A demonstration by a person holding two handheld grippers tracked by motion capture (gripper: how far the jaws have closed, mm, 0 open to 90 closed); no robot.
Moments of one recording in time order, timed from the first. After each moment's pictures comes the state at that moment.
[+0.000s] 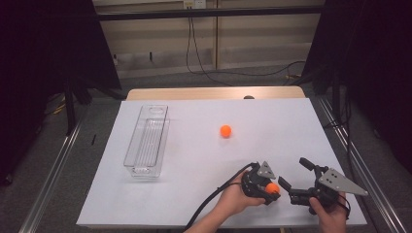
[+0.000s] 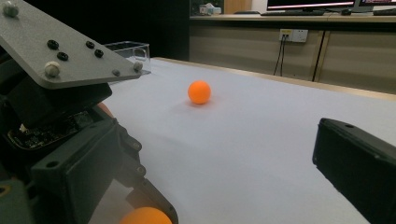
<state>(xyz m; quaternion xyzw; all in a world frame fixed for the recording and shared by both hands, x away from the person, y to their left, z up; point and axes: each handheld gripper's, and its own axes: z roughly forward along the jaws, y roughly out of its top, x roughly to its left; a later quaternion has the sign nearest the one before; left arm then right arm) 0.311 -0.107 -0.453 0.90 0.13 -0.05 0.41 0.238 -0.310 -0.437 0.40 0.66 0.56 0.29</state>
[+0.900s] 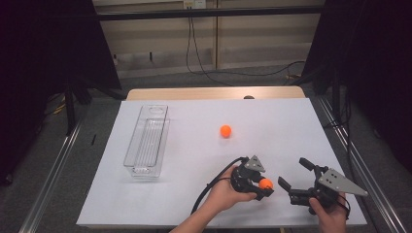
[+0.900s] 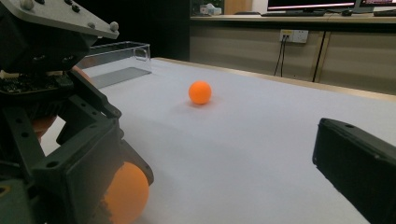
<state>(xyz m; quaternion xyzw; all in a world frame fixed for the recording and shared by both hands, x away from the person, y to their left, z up) 0.319 -0.077 -0.431 0.89 0.15 -0.07 0.43 0.238 -0.309 -0.437 0.39 0.66 0.56 0.29</state>
